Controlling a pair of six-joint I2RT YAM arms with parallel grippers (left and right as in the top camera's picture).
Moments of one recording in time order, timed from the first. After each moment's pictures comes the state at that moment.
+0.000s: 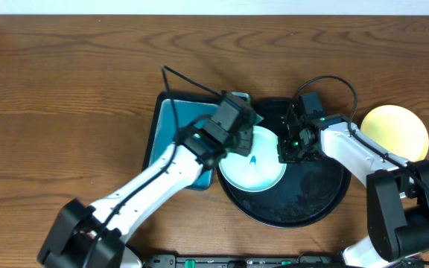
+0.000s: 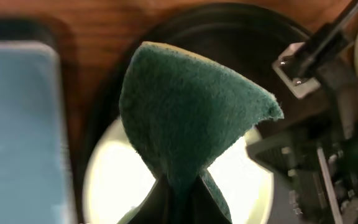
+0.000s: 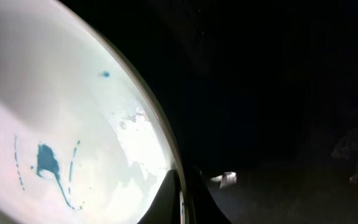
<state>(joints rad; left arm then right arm) -0.71 1.57 1.08 -0.44 0.02 -0.53 0.28 1.75 0.95 -0.64 -0.24 0.26</state>
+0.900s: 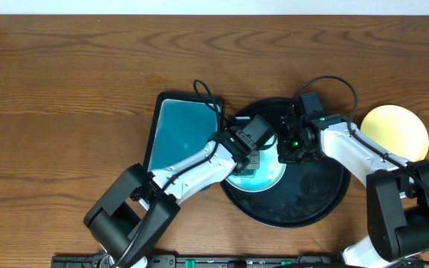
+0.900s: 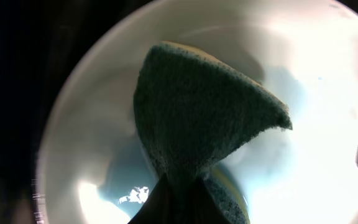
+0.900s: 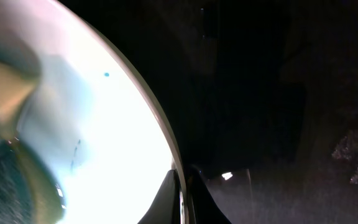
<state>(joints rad) -0.81 1.84 1.11 -0.55 -0.11 -0.80 0.28 1.75 0.95 -0.64 -0.25 0.26</state>
